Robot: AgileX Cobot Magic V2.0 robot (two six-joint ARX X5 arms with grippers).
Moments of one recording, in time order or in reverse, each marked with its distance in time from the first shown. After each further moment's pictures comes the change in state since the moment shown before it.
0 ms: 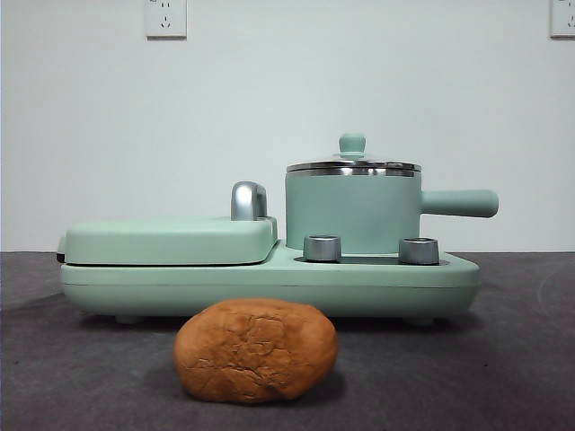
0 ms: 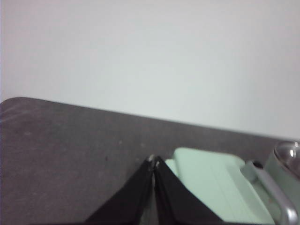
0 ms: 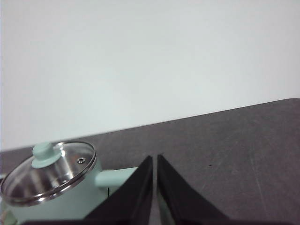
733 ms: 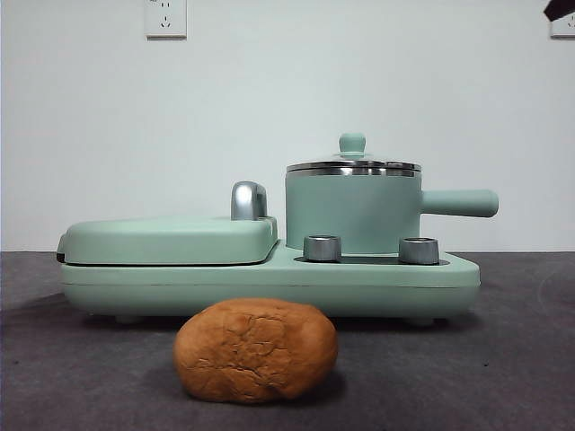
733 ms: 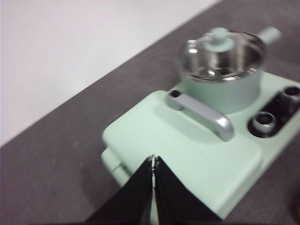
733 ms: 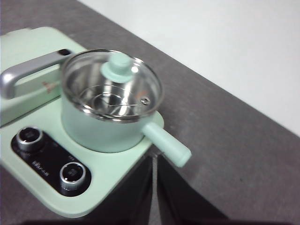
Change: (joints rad) left arm -0.158 0.526 0.432 -0.255 0.307 0.689; right arm 0.097 0.506 0.404 -0.282 -0.269 -0.641
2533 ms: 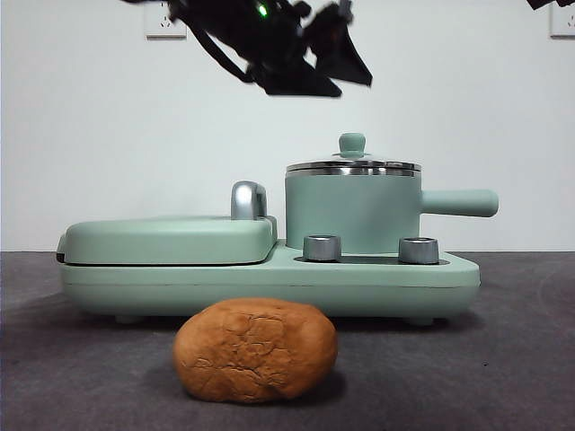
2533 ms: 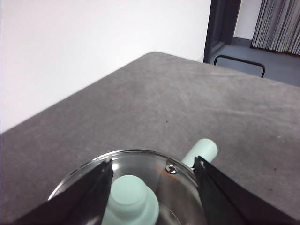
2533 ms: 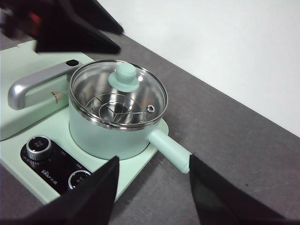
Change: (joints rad) left arm -0.447 1.017 0.510 0.638 -0.047 -0.378; right arm 0.018 -0.019 0.002 0.005 -0.002 0.048
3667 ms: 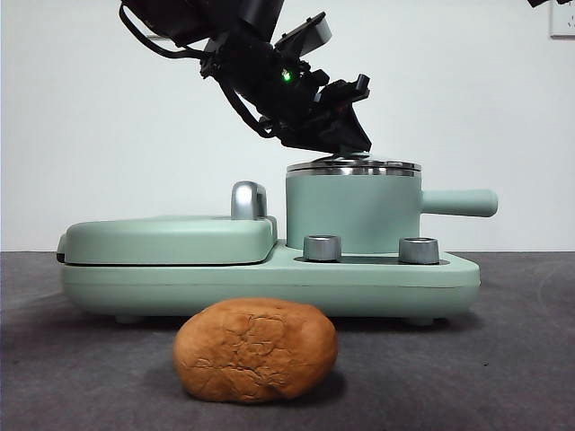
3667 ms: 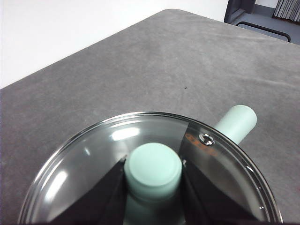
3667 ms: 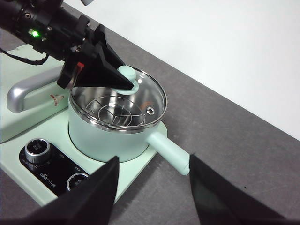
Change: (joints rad) left arm -0.001 0.164 0.101 -0.063 -0.066 0.000; right arm 0.000 0.000 0.000 0.010 0.000 0.000
